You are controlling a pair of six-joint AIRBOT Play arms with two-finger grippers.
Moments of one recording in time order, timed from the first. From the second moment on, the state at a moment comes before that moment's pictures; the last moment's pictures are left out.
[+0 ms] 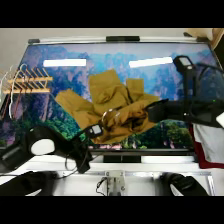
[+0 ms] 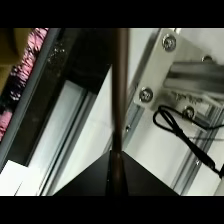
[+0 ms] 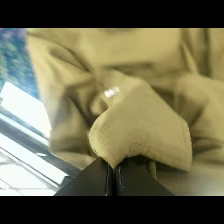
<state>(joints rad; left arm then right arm) -0.88 -0.91 0.85 1.15 -1.24 -1.28 0.33 -0.78 1.17 -1.20 1.27 1.53</state>
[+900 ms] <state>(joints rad) -0.78 -1.11 1.05 1.17 -1.05 -1.38 0.33 -0.77 1.29 -1.06 1.30 1.48</state>
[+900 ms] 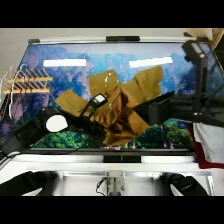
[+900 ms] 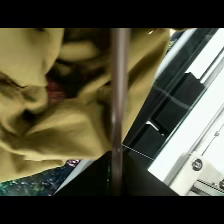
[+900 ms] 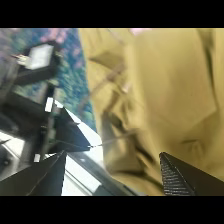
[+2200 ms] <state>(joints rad) -0.77 -1.10 1.05 1.48 -1.19 -1.24 -0.03 -1.26 1.51 -1.26 1.48 0.15</state>
